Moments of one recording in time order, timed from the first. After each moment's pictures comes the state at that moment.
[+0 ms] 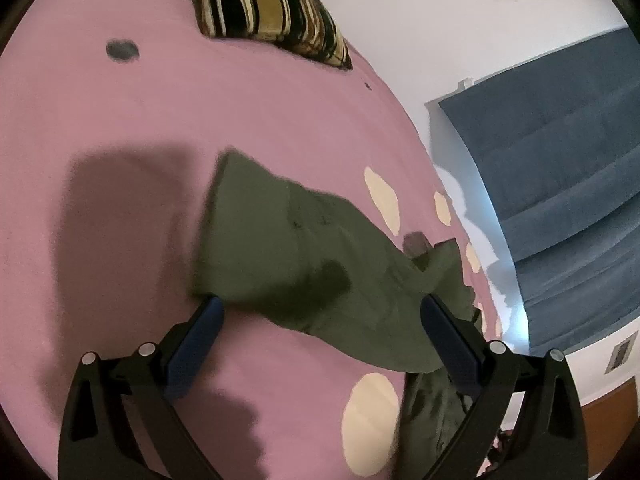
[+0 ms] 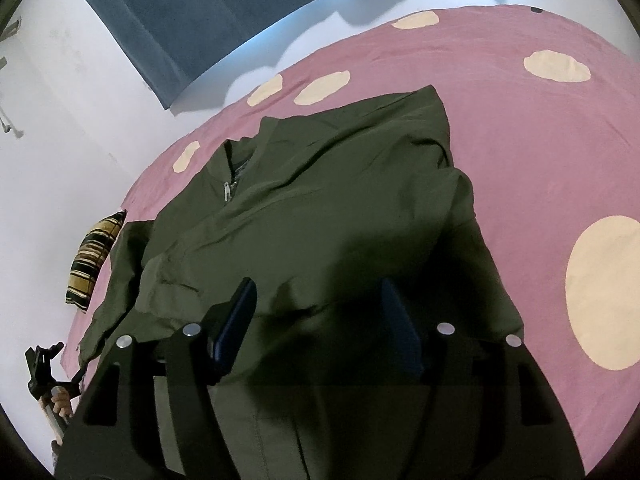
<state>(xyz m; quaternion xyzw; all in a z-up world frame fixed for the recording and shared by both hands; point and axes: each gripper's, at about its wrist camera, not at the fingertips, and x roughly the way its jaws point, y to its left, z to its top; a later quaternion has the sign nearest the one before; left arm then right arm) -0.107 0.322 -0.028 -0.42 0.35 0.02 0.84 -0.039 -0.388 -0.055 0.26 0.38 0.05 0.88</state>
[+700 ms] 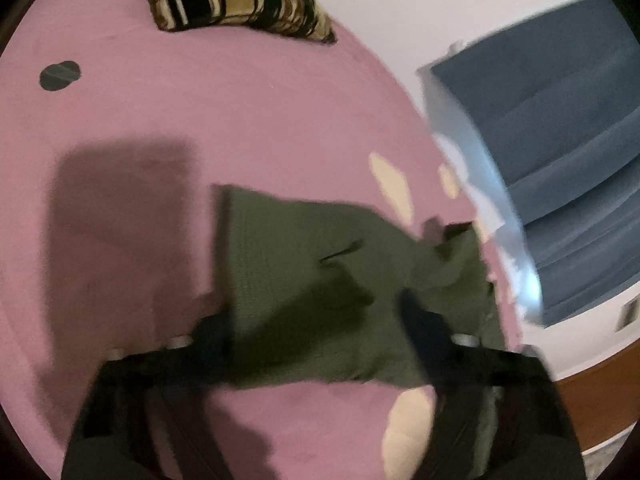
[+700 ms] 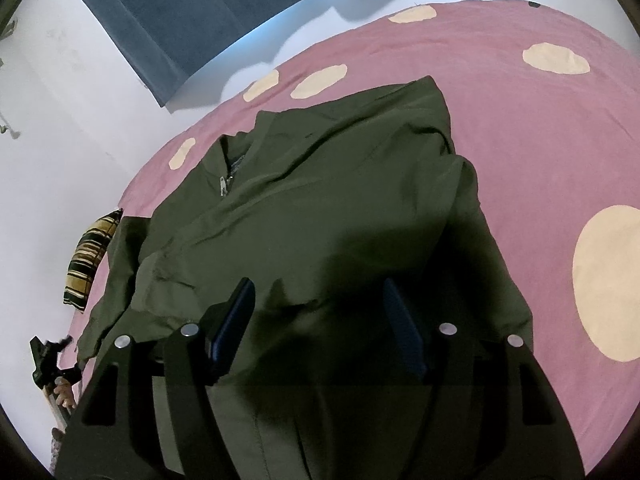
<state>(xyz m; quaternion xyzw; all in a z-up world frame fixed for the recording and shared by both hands) -0.063 0.337 -0.052 -0.36 0.41 -0.02 0.84 -0.037 -0.384 -0.061 0.26 0.39 0.04 0.88</state>
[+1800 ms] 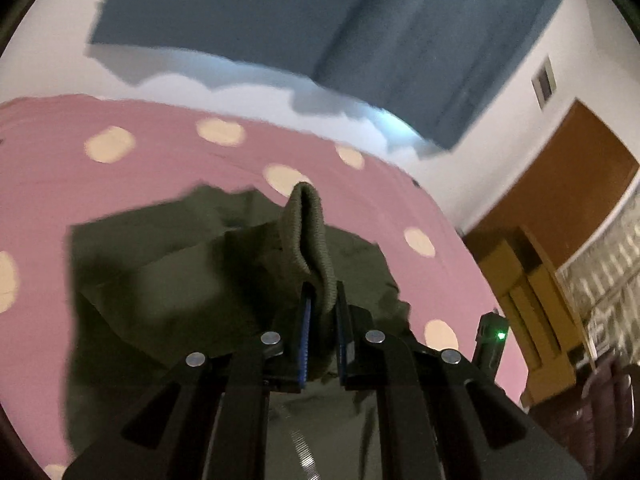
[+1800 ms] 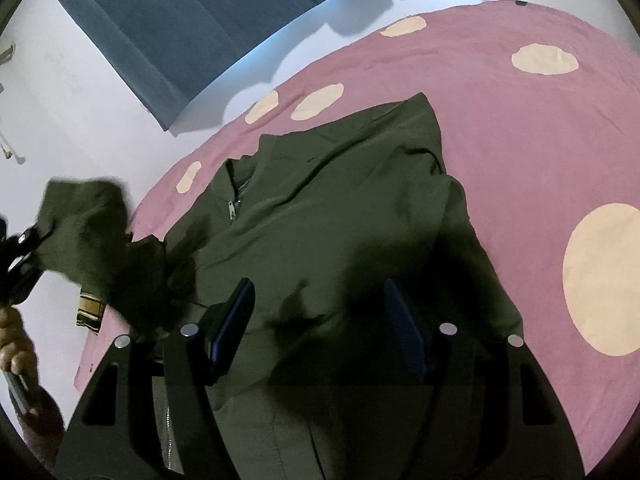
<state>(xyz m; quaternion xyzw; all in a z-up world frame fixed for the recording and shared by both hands) 0.027 -0.115 0.090 -0.09 0.41 -0.35 0.84 -0.042 -0.394 -0.051 0.30 0.36 0.04 0.88</state>
